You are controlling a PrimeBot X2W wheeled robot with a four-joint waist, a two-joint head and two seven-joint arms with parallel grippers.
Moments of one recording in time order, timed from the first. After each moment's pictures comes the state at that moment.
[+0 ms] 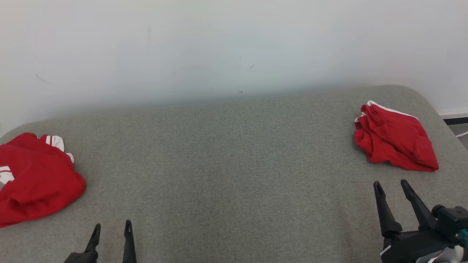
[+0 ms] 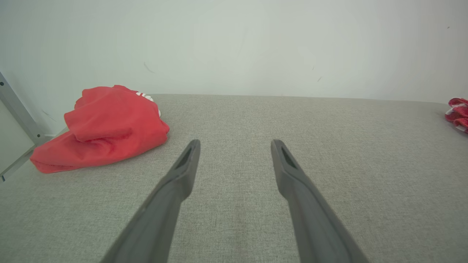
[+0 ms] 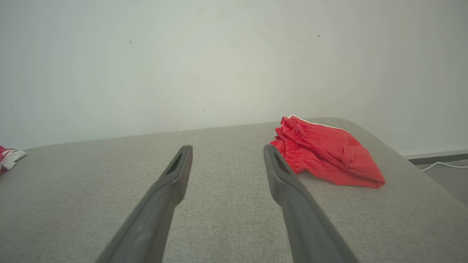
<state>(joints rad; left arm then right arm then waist) 0.10 0.07 -0.13 0.07 -0.08 0.12 -0.08 -0.01 -0.40 0.26 0.12 0.61 -0.12 -0.26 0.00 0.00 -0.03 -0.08</state>
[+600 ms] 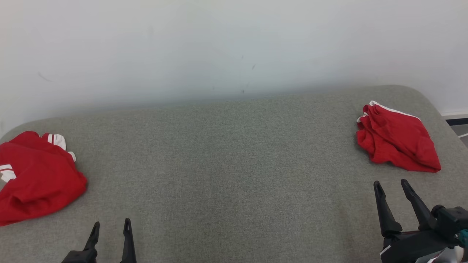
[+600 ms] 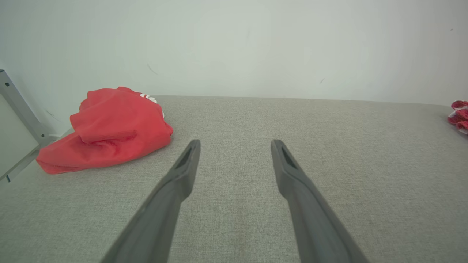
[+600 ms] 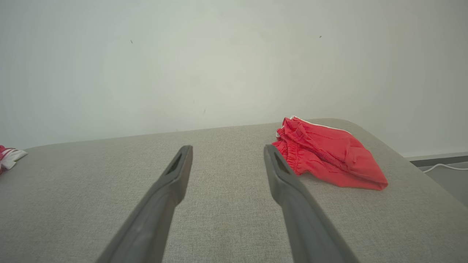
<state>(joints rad) 0.10 0.06 -0.12 0.05 -0.07 0.12 -0.06 -0.01 -0.39 0.25 0.12 0.60 -0.12 -0.26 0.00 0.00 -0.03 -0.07</state>
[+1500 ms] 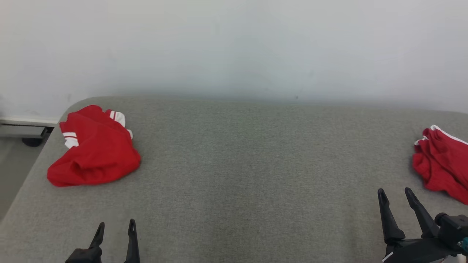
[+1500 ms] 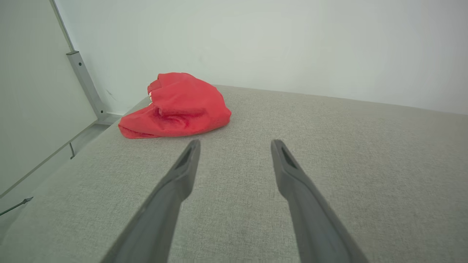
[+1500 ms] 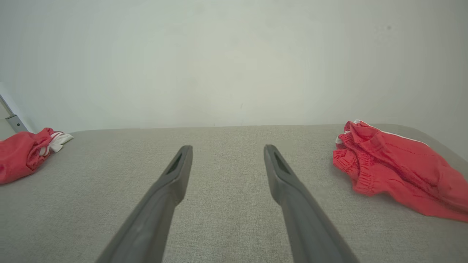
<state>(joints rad) 0.10 0.06 -0.14 0.05 -0.06 0.12 -0.03 0.04 -0.38 0.22 0.12 0.60 -0.12 -0.26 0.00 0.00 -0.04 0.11</state>
